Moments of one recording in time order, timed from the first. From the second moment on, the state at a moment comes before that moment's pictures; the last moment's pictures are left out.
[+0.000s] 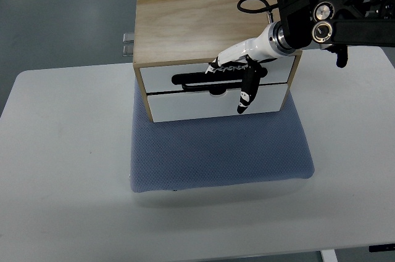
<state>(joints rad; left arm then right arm) 0.05 0.00 -0.28 -0.10 0.04 -0.03 -0.18 1.81 -0.45 -0.43 1.38 -0.55 0.35 -0.20</state>
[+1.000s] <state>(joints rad) 0.05 0.00 -0.28 -0.10 0.04 -0.03 -0.18 1.78 -0.43 -0.44 1.38 -0.54 0.35 -0.20</state>
